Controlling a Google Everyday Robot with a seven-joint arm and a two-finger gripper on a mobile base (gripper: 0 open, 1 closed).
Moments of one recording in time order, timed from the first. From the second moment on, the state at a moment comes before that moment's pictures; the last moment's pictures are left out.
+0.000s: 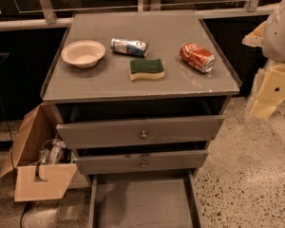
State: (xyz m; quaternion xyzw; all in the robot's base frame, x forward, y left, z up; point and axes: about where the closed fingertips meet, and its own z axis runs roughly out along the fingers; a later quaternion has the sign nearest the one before) arm 0.439 -0.215 0.983 -0.60 0.78 -0.04 0.17
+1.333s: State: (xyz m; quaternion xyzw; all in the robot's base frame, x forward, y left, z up) arm 0.490 -0.180 0.976 -0.65 0.74 -0.03 0.15
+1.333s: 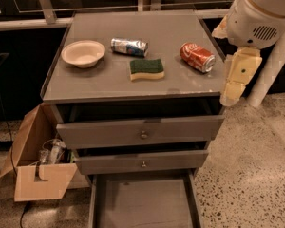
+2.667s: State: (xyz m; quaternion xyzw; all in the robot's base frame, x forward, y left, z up) arm 0.580 -0.094 0.992 -0.74 0.65 -0.05 0.16
